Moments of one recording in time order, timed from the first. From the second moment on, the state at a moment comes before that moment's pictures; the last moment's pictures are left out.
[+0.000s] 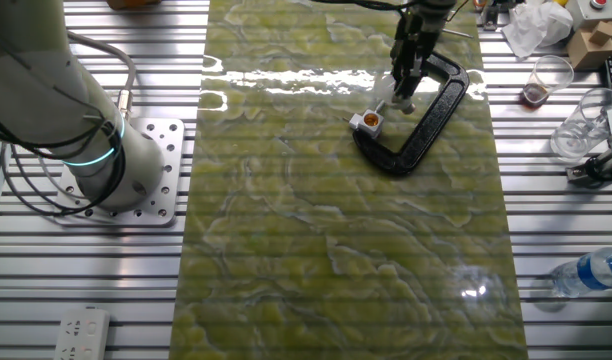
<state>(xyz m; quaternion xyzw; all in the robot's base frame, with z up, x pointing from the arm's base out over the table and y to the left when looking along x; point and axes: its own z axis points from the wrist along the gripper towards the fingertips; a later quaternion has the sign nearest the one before) 0.523 0.120 0.106 0.01 -1.00 0.06 0.06</state>
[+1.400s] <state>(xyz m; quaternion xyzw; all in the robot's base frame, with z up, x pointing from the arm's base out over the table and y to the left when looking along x) 0.489 0.089 0.129 0.11 -0.97 0.02 0.22</state>
